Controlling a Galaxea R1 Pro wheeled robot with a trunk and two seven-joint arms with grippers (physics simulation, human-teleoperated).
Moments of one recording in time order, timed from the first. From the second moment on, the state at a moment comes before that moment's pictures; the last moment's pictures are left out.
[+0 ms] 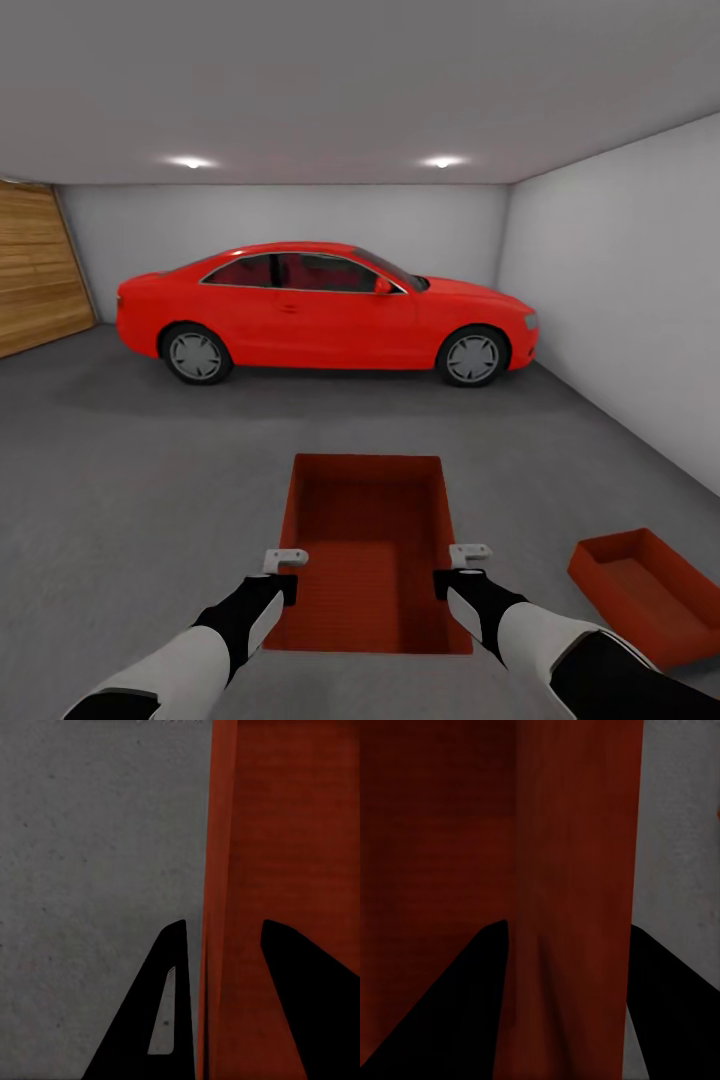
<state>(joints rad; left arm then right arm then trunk) -0.71 -0.14 -0.04 -0.24 0.04 0.25 0.24 -0.82 0.10 0.54 -0.02 -0.53 0.11 -0.23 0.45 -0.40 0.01</state>
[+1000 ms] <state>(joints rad) -0.71 -0.14 -0.04 -0.24 0.04 0.25 0.24 -0.82 0.10 0.54 -0.02 -0.53 0.11 -0.23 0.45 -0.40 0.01</state>
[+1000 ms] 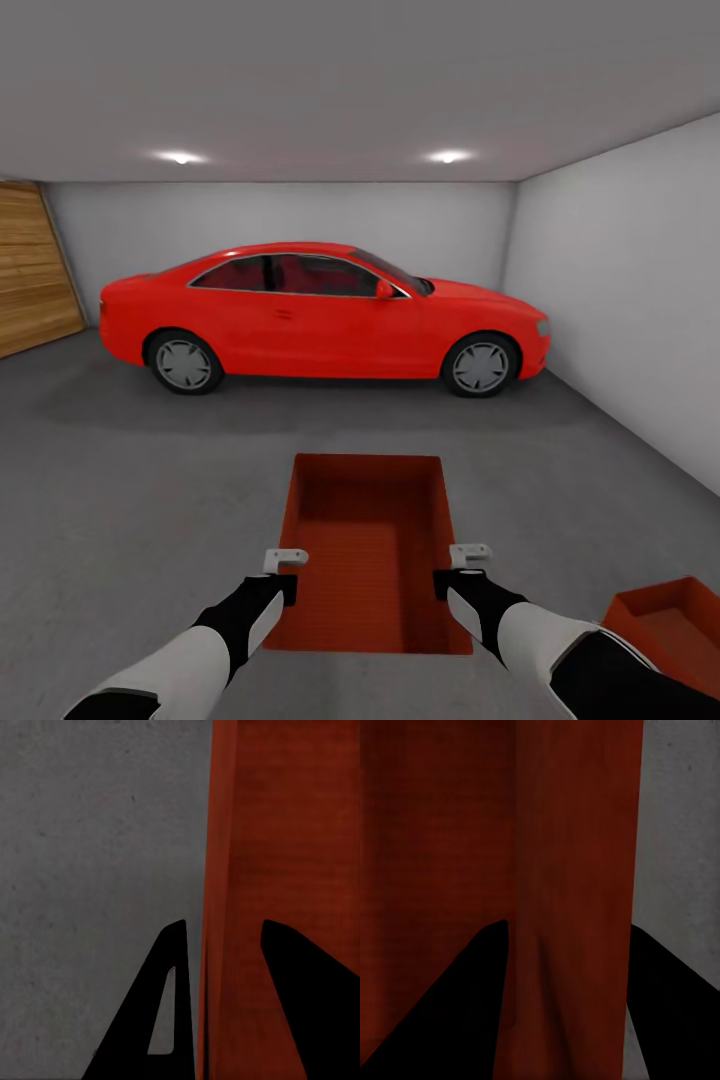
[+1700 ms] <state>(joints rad) -0.71 -0.14 -0.04 -0.24 0.03 0.24 0.24 -0.82 0.10 0.54 -0.02 -0.53 0.11 -0.23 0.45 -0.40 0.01</state>
